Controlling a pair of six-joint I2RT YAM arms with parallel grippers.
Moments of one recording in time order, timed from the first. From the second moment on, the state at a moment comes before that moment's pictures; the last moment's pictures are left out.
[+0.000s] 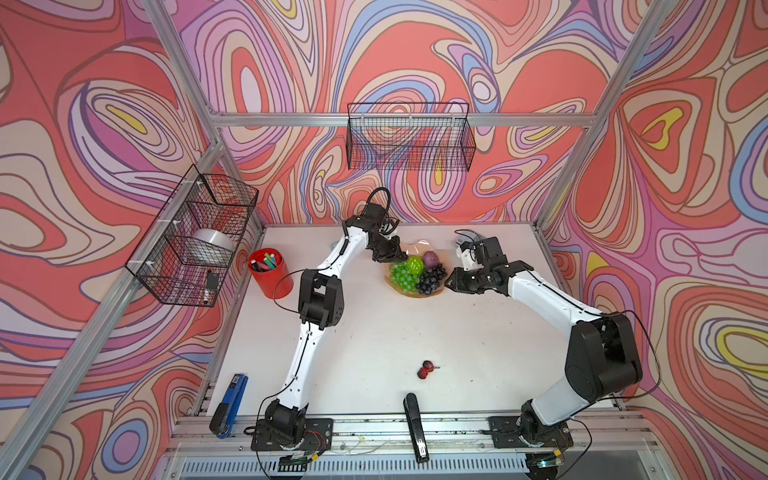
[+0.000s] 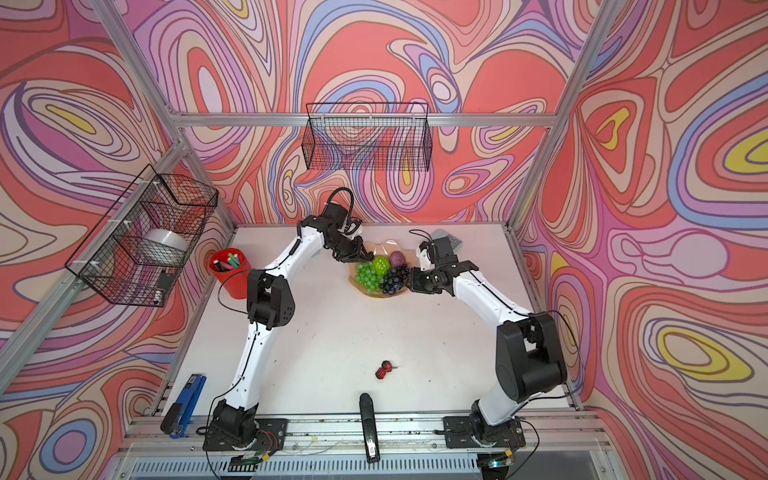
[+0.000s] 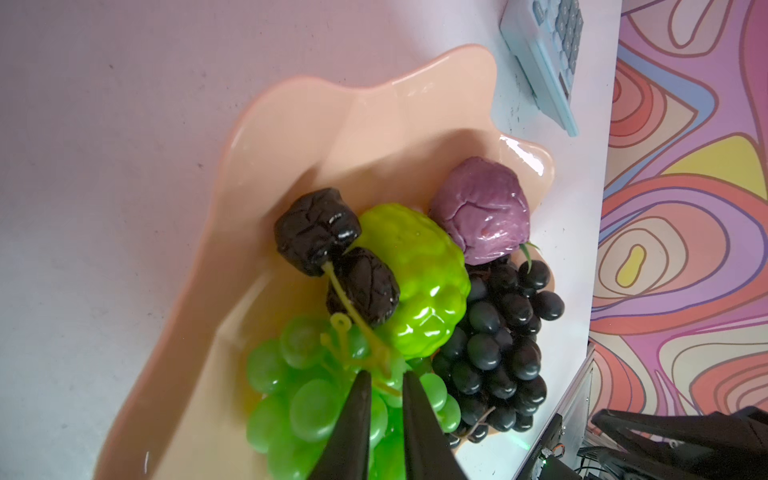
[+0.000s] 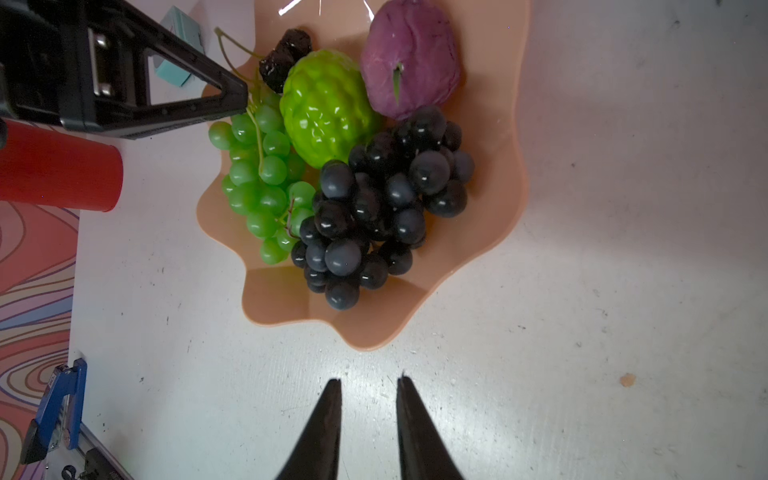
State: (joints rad) left arm -0.36 2.55 2.47 -1.06 0.60 -0.38; right arm 0.28 1.61 1.18 -0.53 -0.33 0.36
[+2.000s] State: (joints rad) left arm -0.41 1.58 1.35 -0.82 0.37 -0.46; right arm 0.72 1.37 0.70 -0.55 -0.39 0.74
